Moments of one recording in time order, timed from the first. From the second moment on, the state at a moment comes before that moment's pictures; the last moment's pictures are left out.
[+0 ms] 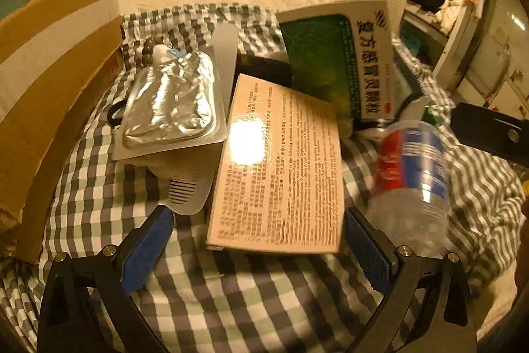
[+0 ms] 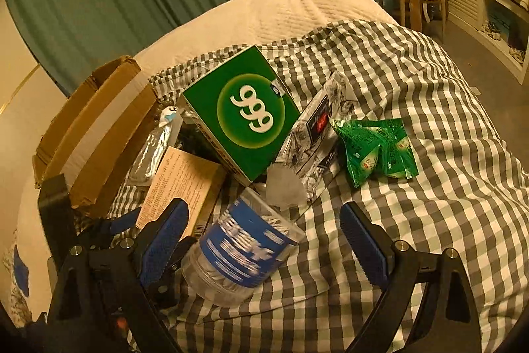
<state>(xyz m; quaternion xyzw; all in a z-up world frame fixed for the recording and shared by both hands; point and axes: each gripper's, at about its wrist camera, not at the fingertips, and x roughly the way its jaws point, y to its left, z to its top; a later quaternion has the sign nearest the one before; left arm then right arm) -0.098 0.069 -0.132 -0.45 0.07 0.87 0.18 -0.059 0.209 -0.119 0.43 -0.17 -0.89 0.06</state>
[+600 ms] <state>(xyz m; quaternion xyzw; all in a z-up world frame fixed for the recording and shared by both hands) -0.082 0.066 -0.116 -0.45 0.06 0.88 0.16 -0.076 0.189 -0.164 0.49 -0.20 -0.84 0.07</state>
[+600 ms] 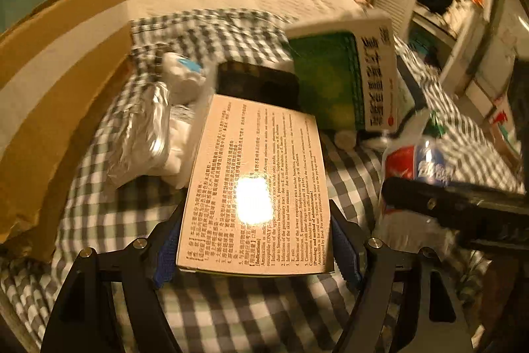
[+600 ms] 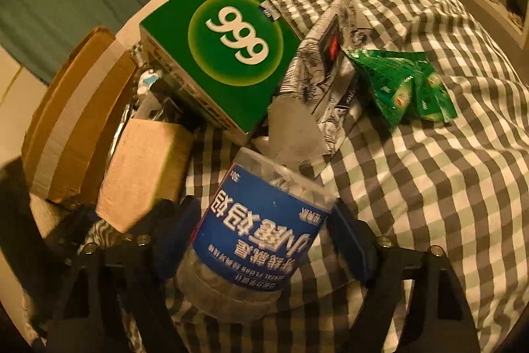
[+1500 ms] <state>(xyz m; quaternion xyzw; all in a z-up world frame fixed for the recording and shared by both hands) -0.066 0.049 -0.030 -0.36 0.05 0.92 0.13 -0.033 0.170 -0.102 0.43 -0.12 -0.89 0.09</state>
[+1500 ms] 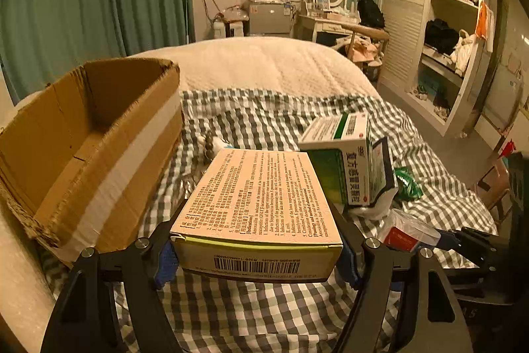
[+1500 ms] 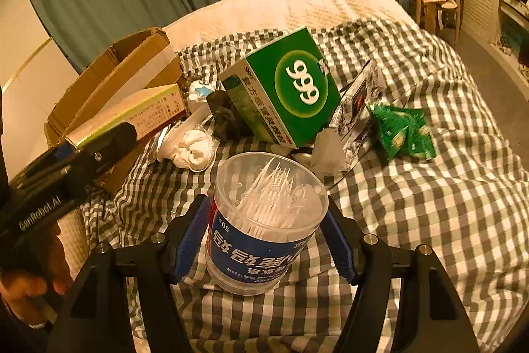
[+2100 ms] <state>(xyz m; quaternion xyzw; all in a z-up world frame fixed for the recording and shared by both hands) -0.065 -0.038 0.044 -0.27 -0.05 0.96 0.07 -0.056 0.099 -0.003 0.37 -0.06 -0.92 0.15</state>
